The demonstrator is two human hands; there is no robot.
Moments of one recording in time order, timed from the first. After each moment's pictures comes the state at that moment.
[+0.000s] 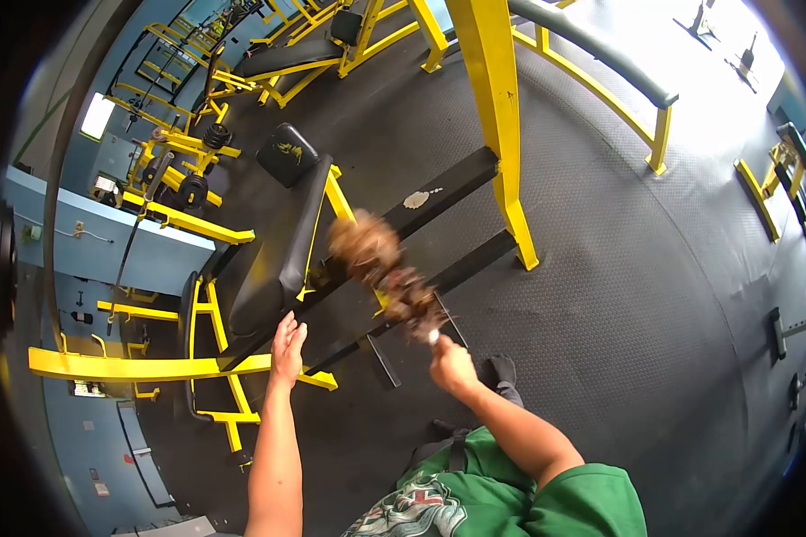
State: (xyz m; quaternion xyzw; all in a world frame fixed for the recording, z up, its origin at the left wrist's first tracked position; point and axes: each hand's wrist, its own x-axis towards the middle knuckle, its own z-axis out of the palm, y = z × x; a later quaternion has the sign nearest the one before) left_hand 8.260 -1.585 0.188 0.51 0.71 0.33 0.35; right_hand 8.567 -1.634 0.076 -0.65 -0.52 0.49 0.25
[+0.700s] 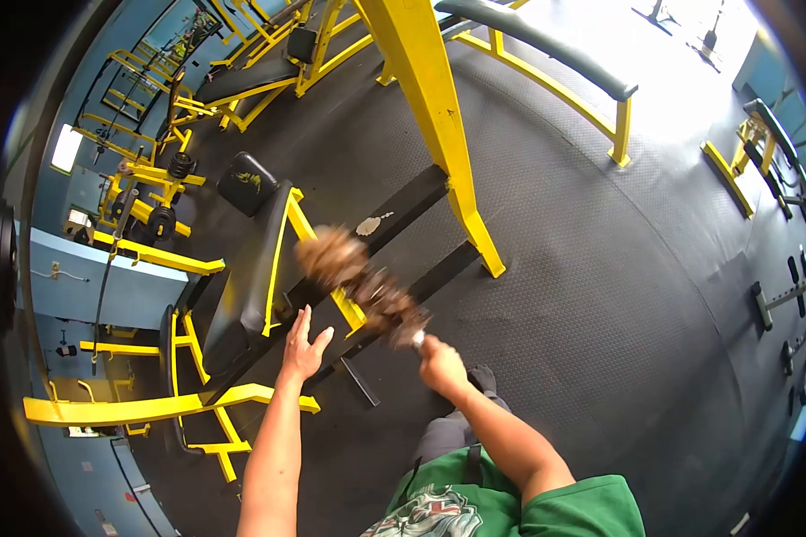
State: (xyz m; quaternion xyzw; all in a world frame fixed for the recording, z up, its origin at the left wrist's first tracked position) left_hand 8.356 -1.517 0.166 0.71 0.66 0.09 0.22; right_hand 8.615 -1.606 0.062 -0.67 -0.51 0.44 0.31
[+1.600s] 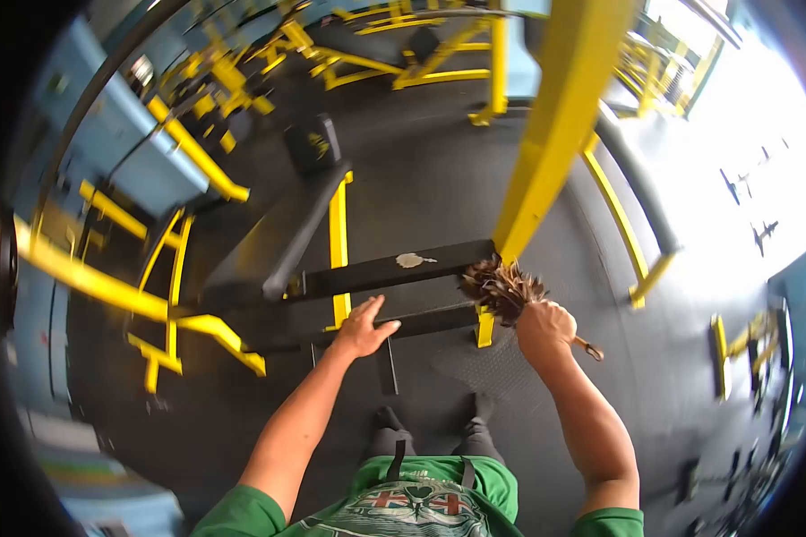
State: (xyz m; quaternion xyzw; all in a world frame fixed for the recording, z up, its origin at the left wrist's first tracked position) left_hand 8.462 -1.476 0.135 0.66 0.69 0.18 0.24; right_hand 8.785 -1.425 0.260 -0.67 -0.73 0.03 -0.10
